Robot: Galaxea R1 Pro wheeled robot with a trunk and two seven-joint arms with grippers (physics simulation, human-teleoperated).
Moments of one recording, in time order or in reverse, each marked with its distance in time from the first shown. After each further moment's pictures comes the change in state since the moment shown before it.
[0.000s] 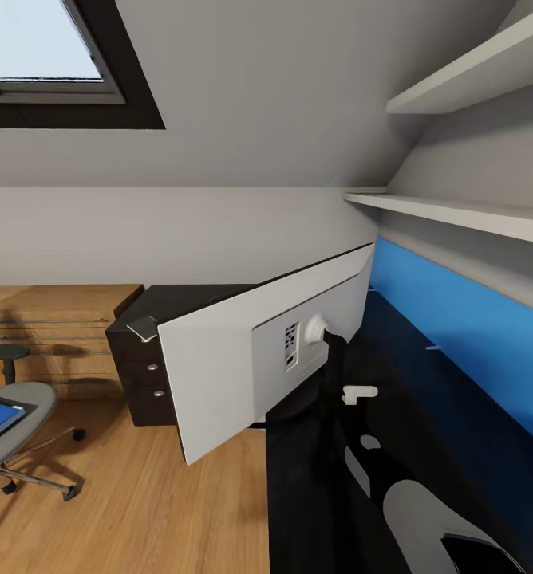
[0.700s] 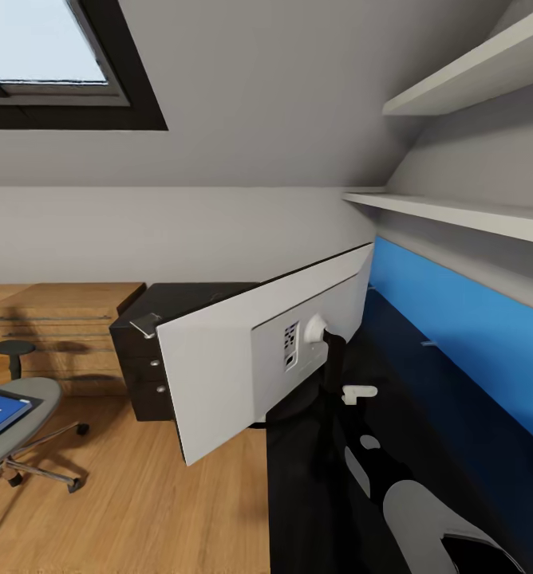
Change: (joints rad) left arm 0.000 0.000 0.000 0.000 0.000 0.000 0.000; right arm 0.000 0.001 0.001 -0.002 0.004 0.000 0.000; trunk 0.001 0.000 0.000
